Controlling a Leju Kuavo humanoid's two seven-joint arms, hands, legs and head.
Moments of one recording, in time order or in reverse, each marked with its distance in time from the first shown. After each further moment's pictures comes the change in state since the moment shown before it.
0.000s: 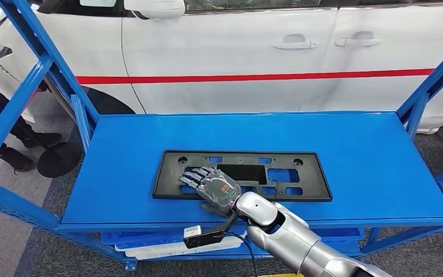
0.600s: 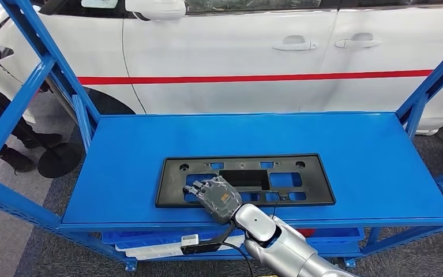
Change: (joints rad) left arm 0.025 0.018 0.000 0.000 0.000 0.035 -0.063; right arm 0.077 0.039 -0.045 0.033 0.138 -0.141 0.046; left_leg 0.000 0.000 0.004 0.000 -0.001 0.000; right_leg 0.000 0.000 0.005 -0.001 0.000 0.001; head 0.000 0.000
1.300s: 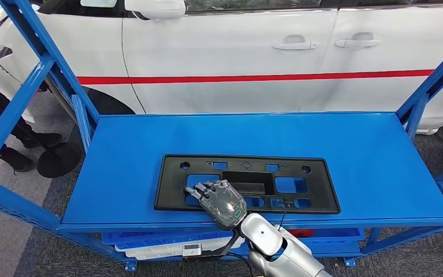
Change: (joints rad) left arm -0.015 0.000 0.092 0.000 0.127 0.023 -0.173; right arm 0.118 -0.016 -0.083 -0.168 0.107 -0.092 0.015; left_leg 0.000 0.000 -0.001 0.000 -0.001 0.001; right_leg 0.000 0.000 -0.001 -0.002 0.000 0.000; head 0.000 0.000
